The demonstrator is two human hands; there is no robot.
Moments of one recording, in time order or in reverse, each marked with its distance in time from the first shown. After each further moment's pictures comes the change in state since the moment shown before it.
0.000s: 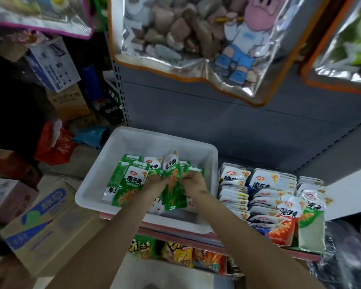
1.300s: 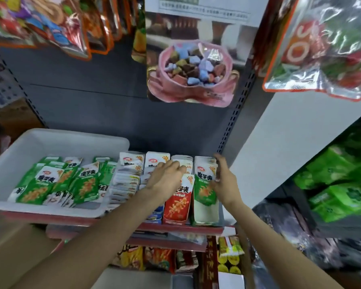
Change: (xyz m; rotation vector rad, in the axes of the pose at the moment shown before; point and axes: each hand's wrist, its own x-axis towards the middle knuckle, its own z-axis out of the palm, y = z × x) left_hand -0.115 0.086 0.275 1.339 0.157 0.988; right_hand -0.046 0.164 -0.328 -0.199 0.318 -0.483
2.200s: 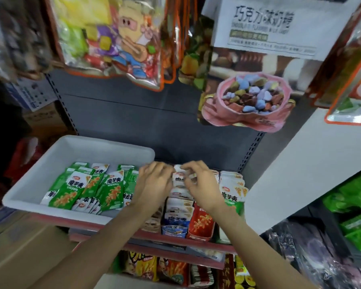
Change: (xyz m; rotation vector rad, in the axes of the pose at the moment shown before) left_hand -0.051 -0.084 -0.008 -0.088 0.445 -0.186; right_hand 0.010 -0.111 0.070 -0.039 -0.148 -0.347
